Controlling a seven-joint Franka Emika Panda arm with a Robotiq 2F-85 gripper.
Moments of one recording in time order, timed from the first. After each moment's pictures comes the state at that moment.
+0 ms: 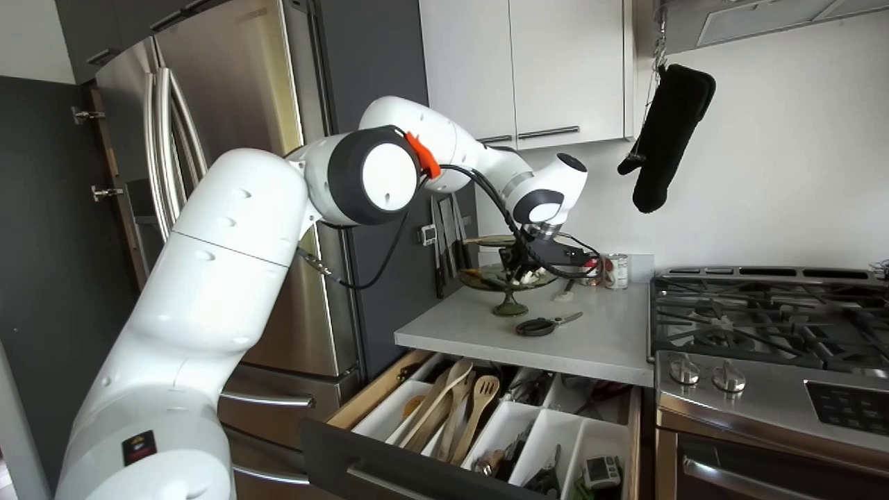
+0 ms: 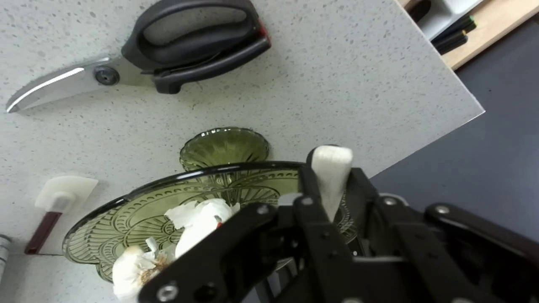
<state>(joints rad) -0.37 0.52 0.06 -1.39 0.65 2.01 -1.26</state>
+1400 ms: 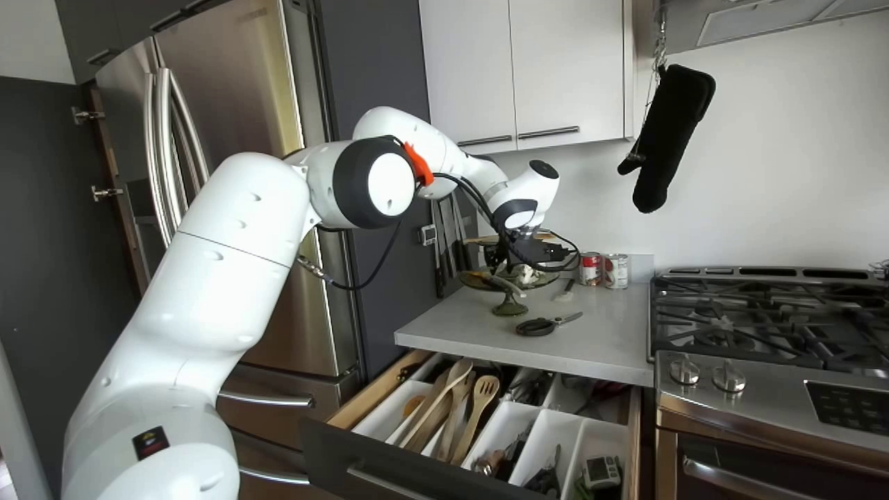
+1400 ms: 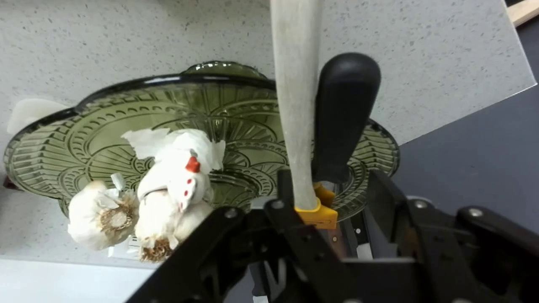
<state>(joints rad) -0.30 0.54 0.10 -1.39 0.69 2.19 -1.31</state>
